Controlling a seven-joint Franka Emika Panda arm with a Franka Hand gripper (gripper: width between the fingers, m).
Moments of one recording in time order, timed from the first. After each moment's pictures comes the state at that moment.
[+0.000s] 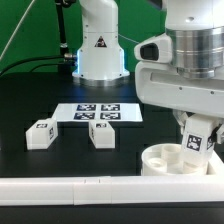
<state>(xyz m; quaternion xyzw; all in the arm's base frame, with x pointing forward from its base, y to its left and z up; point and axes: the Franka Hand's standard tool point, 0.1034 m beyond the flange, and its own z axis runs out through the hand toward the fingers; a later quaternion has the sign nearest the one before) 0.623 0.127 0.066 -0.92 0.39 0.06 0.06</state>
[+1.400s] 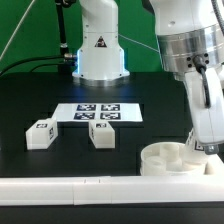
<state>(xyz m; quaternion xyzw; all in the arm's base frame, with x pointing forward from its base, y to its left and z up) 0.633 0.131 0.064 -0.65 0.75 0.09 0.08</state>
